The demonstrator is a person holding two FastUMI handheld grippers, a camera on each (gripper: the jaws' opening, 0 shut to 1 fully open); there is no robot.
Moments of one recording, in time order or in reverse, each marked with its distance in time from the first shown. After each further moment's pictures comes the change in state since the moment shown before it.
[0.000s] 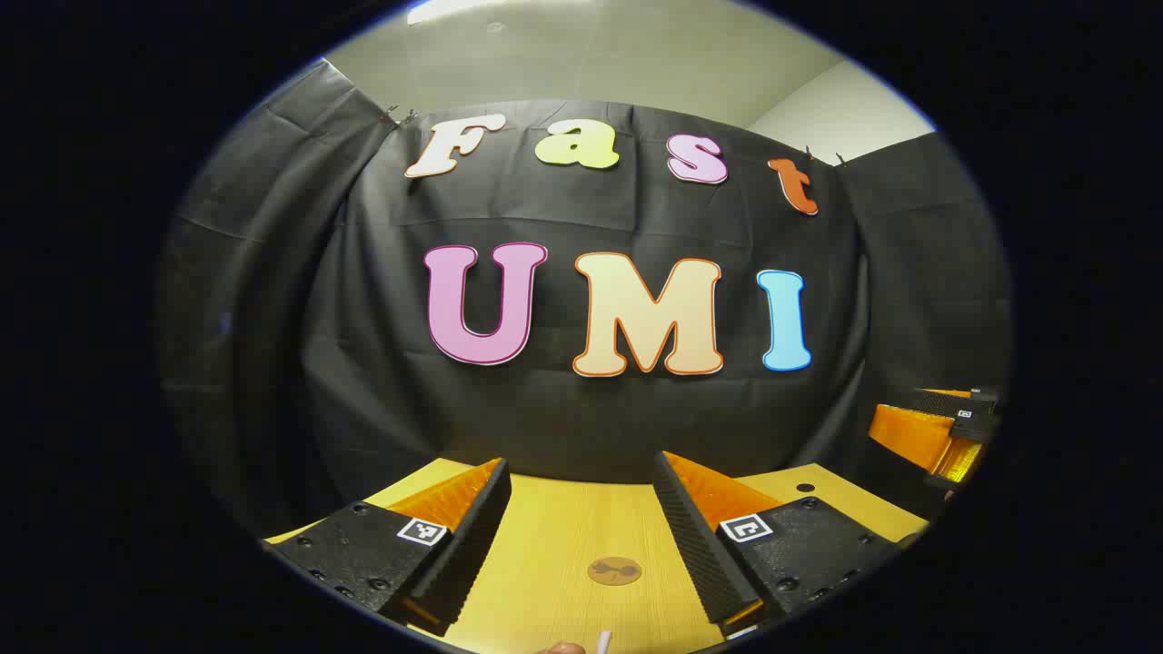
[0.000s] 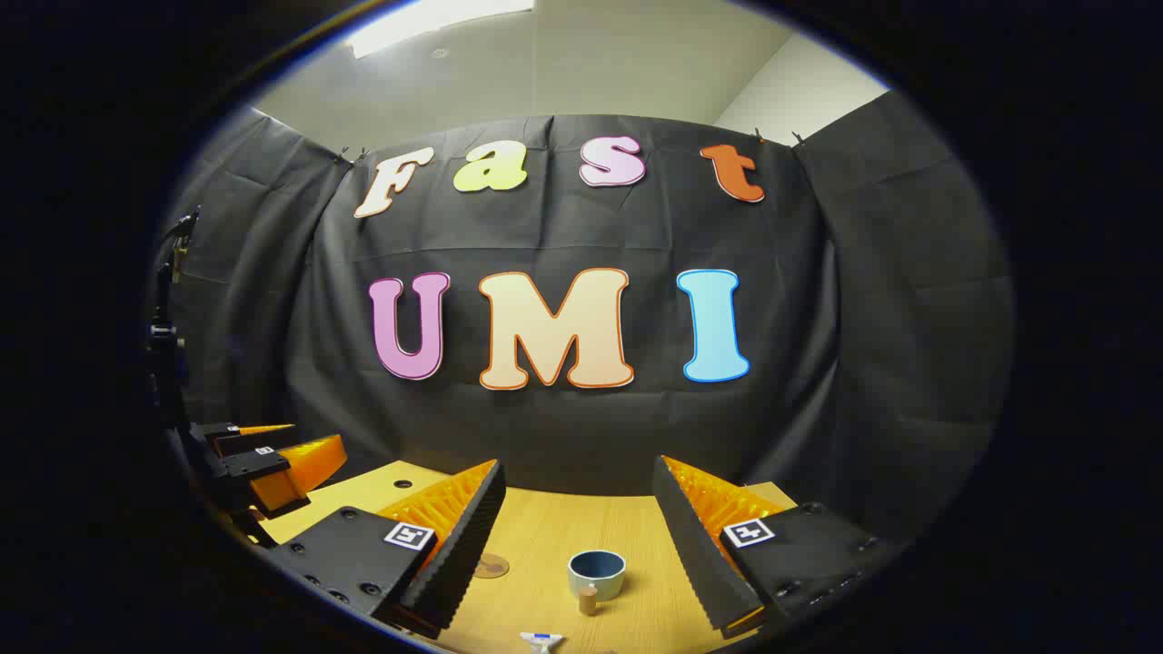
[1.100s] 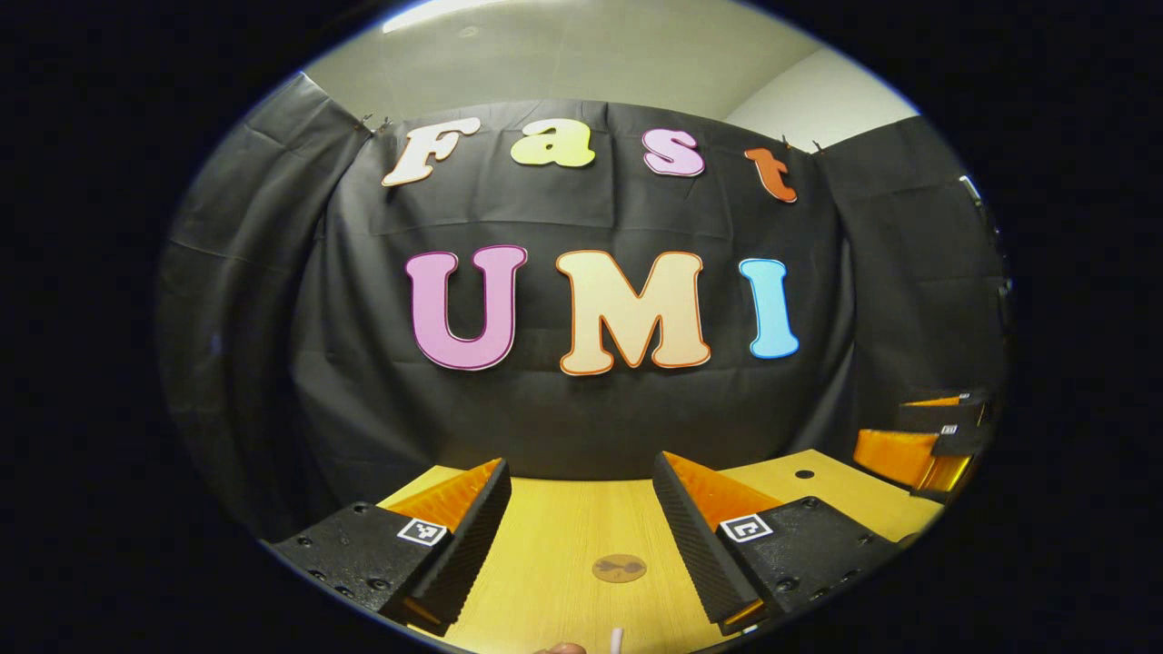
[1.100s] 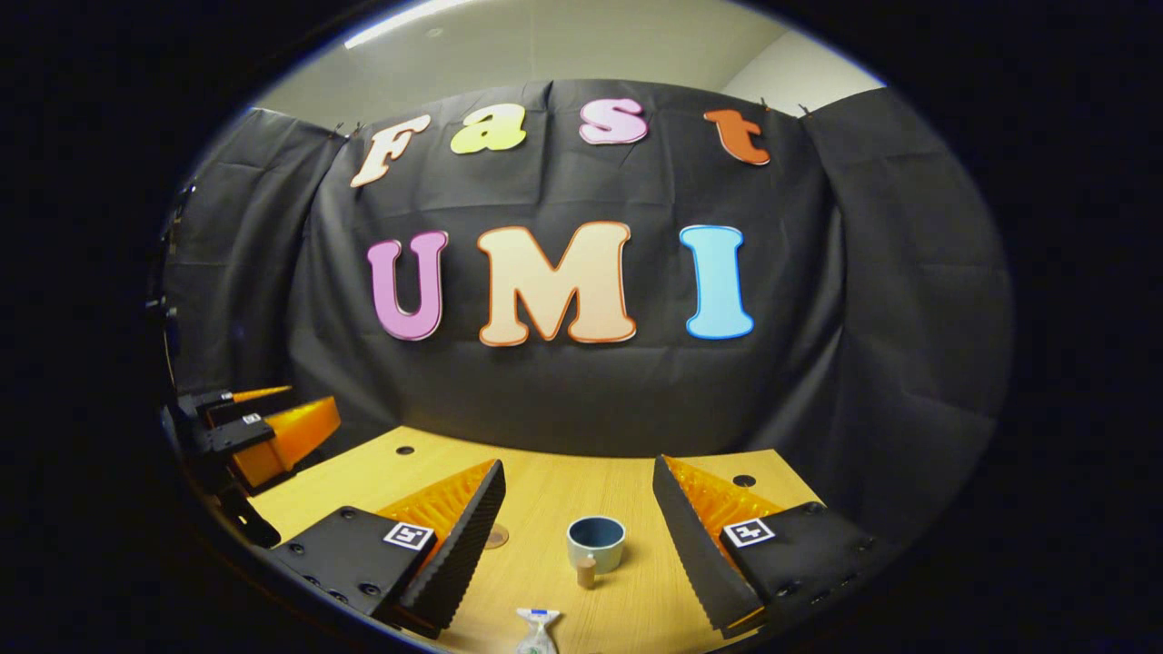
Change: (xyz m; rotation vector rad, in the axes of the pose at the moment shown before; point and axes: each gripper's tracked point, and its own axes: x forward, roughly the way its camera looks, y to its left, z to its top) left arm -0.002 -0.003 0.001 0.066 0.003 -0.034; right arm -0.002 0.000 -0.054 -0.025 0.178 0.025
